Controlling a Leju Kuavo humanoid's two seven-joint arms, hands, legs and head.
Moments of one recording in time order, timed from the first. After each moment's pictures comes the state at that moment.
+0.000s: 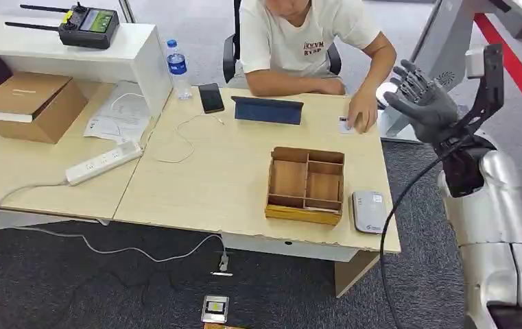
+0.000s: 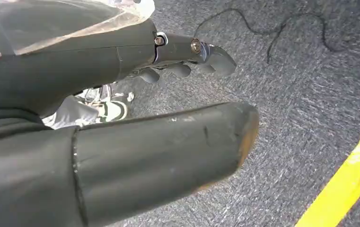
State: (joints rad) left arm -0.12 0.05 0.14 -0.19 -1.17 0.29 -0.08; right arm -0.84 -0.22 0.19 -0.97 -0.41 0.26 0.06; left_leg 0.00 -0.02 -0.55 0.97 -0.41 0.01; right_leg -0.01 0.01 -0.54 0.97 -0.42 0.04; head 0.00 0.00
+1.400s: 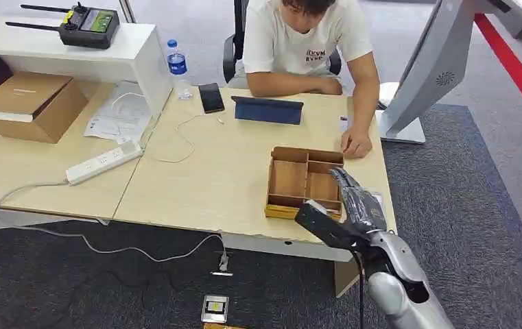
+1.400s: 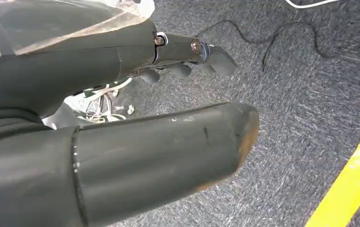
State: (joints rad) left arm -0.15 0.05 0.09 -0.19 -1.20 0.27 -0.05; right arm -0.34 -0.21 0.54 -1.41 0.84 0.05 0.13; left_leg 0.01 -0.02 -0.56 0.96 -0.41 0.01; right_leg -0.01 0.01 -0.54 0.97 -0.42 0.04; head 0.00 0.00
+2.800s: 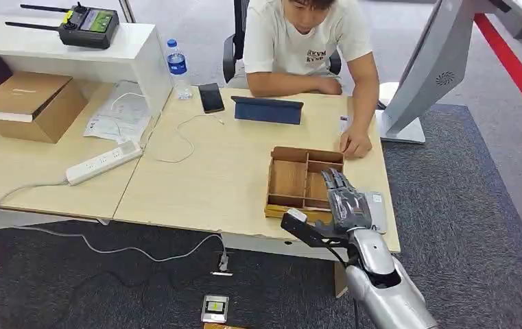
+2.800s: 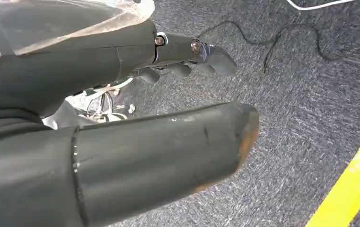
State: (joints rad) left arm -0.15 0.05 0.07 -0.19 -1.17 0.29 -0.04; right arm -0.44 -0.11 0.58 -1.03 1.14 -0.14 0.04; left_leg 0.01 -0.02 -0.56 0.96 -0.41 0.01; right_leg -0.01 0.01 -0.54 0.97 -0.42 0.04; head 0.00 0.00
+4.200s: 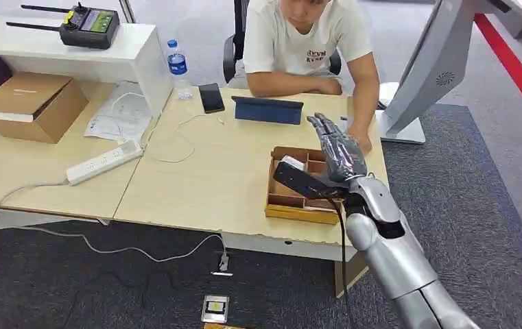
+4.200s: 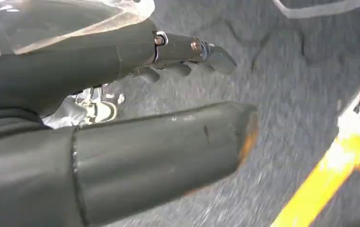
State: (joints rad) left arm -0.12 0.05 0.06 -0.19 -1.11 0.31 -0.08; right arm -0.68 -0.05 0.56 -1.03 0.93 -0.06 -0.10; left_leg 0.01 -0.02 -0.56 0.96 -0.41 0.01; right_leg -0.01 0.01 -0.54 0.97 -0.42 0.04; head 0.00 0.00
